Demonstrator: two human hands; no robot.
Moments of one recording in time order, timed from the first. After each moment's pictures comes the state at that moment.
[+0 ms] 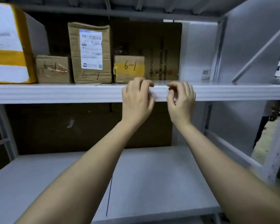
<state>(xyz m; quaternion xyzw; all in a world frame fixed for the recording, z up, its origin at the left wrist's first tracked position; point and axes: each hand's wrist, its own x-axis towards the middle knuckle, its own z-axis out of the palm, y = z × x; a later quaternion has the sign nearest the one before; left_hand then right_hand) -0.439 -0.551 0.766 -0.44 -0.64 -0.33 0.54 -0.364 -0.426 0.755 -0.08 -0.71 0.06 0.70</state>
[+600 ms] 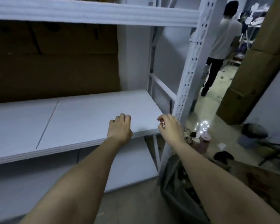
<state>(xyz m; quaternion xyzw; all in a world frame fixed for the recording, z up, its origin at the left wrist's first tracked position) -0.192 -0.412 0.504 -0.46 -0.88 -0.07 0.09 -0.043 -0.280 0.501 -0.33 -0.90 0.11 0.27</state>
